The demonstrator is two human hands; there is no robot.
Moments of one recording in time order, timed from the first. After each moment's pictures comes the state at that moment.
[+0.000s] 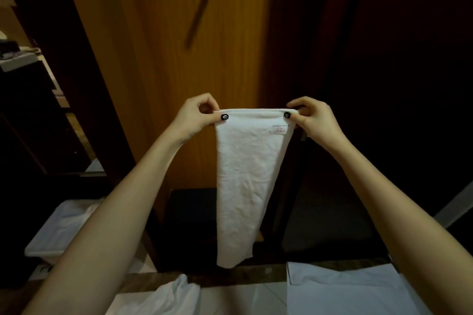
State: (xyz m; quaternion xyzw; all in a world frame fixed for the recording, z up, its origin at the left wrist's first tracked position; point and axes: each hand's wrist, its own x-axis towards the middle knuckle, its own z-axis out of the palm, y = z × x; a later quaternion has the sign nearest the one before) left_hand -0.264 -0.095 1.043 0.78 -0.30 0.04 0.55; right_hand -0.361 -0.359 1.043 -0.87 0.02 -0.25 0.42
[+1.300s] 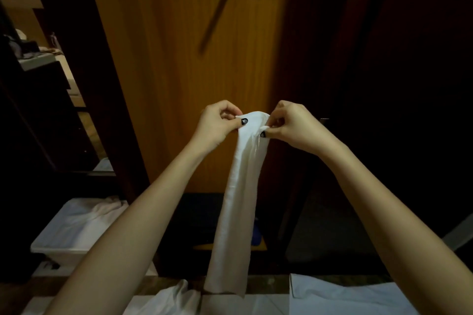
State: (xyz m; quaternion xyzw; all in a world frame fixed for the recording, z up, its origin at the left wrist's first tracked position) left_hand -0.286 -0.111 1.045 0.76 -0.24 0.07 0.60; right_hand -0.358 -0.287 1.081 -0.96 -0.08 -0.17 0.21
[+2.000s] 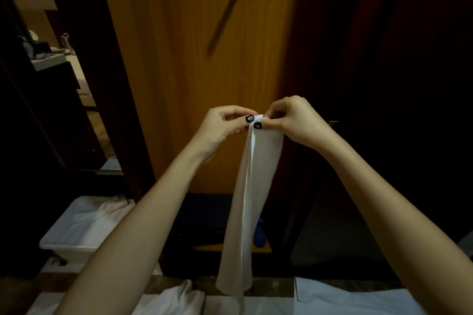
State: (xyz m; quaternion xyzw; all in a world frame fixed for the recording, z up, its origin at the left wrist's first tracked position) left_hand -0.294 -0.091 1.048 0.66 -0.31 -0.03 0.69; right_hand -0.348 -0.269 1.091 -0.93 -0.12 -0.18 0.29
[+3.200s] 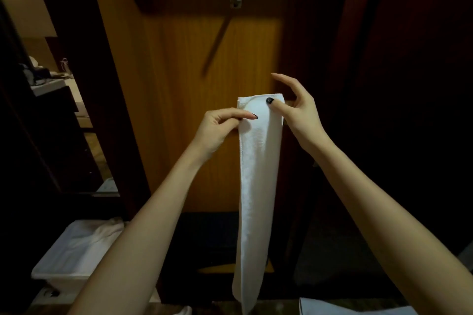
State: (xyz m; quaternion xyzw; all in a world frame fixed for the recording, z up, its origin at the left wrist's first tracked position) left_hand -0.289 -0.105 1.077 0.66 -0.36 0.06 0.66; right_hand -0.338 -0.282 1.109 -0.76 -0.13 -0.32 0.55
